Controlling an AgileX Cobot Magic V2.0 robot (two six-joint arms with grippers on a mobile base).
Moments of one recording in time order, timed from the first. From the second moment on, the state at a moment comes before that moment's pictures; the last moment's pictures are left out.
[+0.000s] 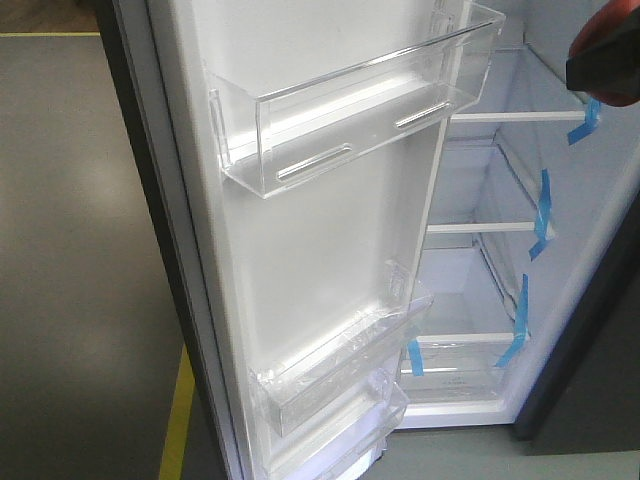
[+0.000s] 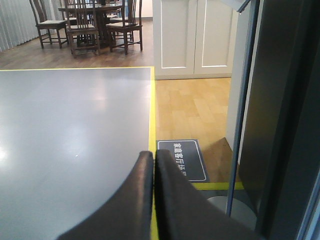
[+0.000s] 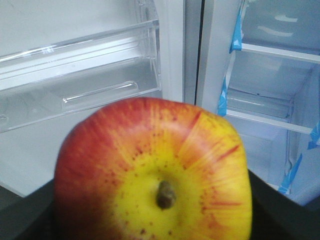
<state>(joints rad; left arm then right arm) 0.06 -0.01 0.03 0.03 0.20 -0.07 -0.07 1.28 -1.56 0.46 1.07 -0.40</state>
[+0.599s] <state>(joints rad) 0.06 -0.01 0.03 0.03 0.20 -0.07 -0.07 1.44 -1.56 1.49 0.84 -1.12</state>
